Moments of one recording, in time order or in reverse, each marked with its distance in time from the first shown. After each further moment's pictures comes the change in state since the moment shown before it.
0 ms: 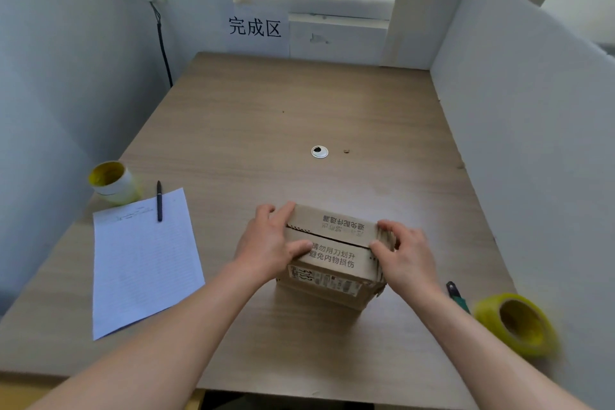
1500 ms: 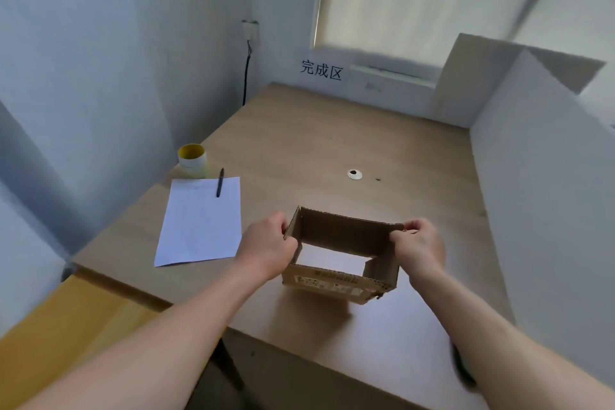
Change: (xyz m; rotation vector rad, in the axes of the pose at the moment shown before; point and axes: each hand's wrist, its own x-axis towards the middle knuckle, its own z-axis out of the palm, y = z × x) left_hand -0.151 0.010 -0.034 -0.153 0.332 -0.189; right_hand -0.055 -0.041 -0.037 0.260 0.066 0.039
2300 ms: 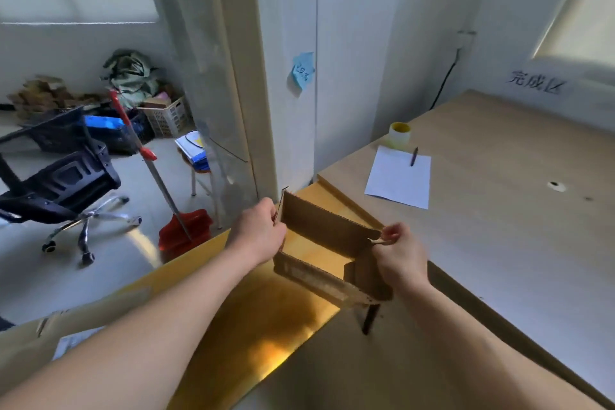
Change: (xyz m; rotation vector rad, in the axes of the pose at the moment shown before) left_hand -0.365 -0.204 -0.206 0.167 0.416 -0.488; right_hand -0.400 -0.002 0.119 -0.019 -0.645 -0.396
